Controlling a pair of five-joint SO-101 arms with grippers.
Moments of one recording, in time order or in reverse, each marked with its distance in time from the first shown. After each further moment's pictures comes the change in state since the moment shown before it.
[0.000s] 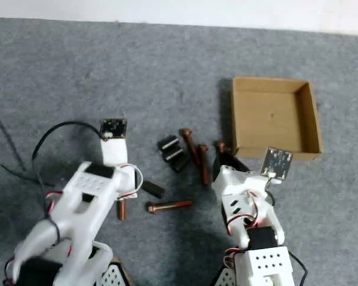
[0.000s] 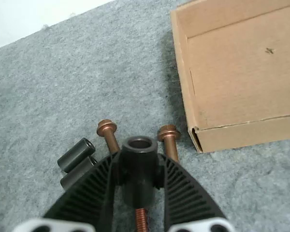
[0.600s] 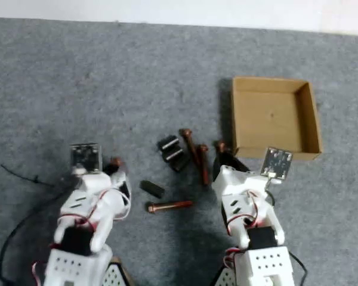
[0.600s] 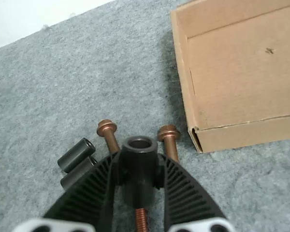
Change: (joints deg) left arm -2.1 -71.5 30.4 1.0 0.0; right arm 0.0 0.0 0.0 0.0 0.0
